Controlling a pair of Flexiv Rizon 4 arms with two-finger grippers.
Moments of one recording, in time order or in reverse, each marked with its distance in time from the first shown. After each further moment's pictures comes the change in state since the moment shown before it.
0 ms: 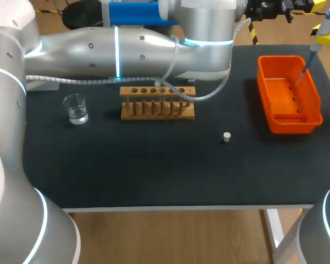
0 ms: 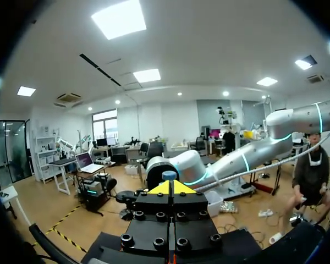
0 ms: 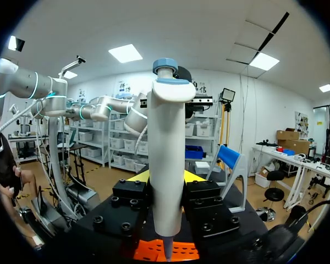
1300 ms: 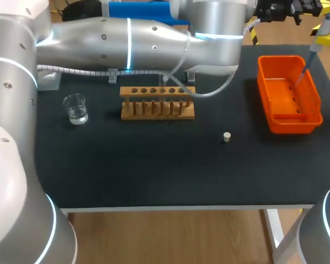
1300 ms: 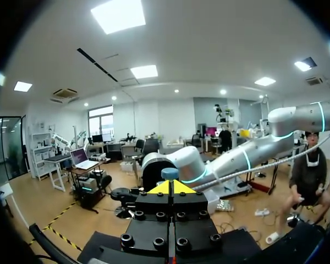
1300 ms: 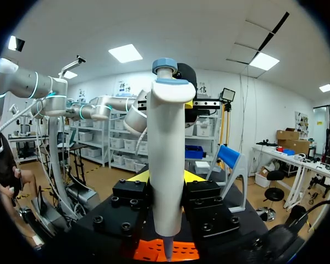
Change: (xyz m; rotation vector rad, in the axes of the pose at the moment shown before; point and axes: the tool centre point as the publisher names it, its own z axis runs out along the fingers) left arm -0.002 0.012 0.025 -0.028 0.034 -0.015; right arm 0.000 -0.001 0.000 0.001 0.000 0.000
